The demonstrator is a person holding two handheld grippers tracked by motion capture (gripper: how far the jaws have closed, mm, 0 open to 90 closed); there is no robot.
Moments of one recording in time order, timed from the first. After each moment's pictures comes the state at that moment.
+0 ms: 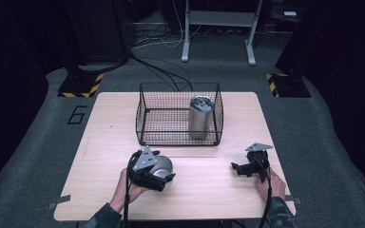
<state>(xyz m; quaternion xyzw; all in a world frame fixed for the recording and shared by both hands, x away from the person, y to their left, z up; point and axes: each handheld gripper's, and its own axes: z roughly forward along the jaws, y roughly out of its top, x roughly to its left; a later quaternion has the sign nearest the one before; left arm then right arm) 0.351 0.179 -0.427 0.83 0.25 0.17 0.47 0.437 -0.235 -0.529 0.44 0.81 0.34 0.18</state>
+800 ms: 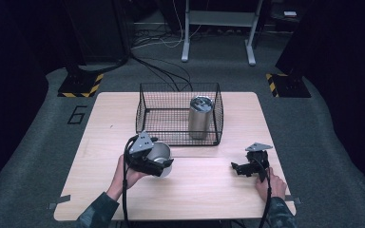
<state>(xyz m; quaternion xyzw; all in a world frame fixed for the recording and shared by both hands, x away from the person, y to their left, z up) 0.380 0.184 -0.394 0.82 0.26 0.18 0.48 0.437 -0.234 -0.529 0.45 0.81 0.34 0.19</state>
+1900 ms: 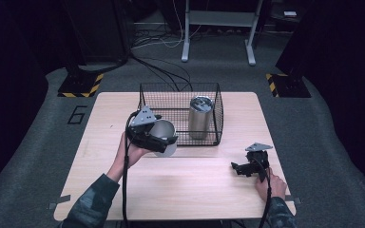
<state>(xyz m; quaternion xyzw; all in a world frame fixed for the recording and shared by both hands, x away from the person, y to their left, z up) 0.420 0.174 -0.338 0.81 0.25 0.19 0.50 0.437 -0.233 -0.530 0.45 0.80 0.34 0.19</state>
